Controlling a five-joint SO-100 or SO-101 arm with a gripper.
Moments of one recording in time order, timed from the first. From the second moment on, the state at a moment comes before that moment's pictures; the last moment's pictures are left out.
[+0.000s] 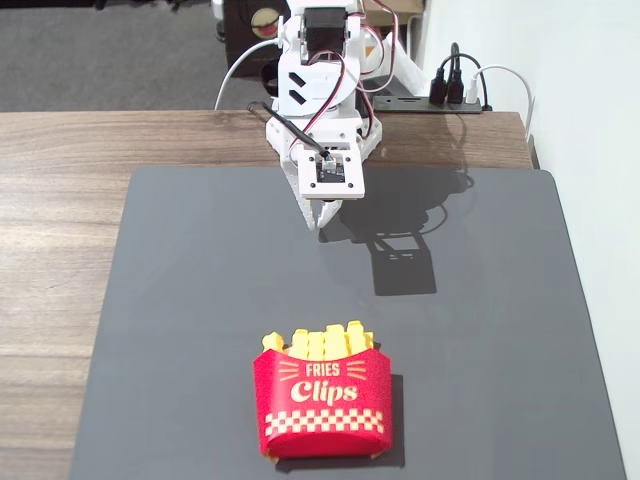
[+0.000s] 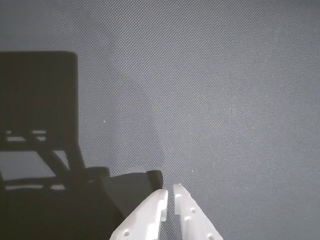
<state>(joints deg) 0.8 181.6 173.4 69.8 -94.7</state>
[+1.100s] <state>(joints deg) 13.8 157.2 149.7 67.1 -94.8</state>
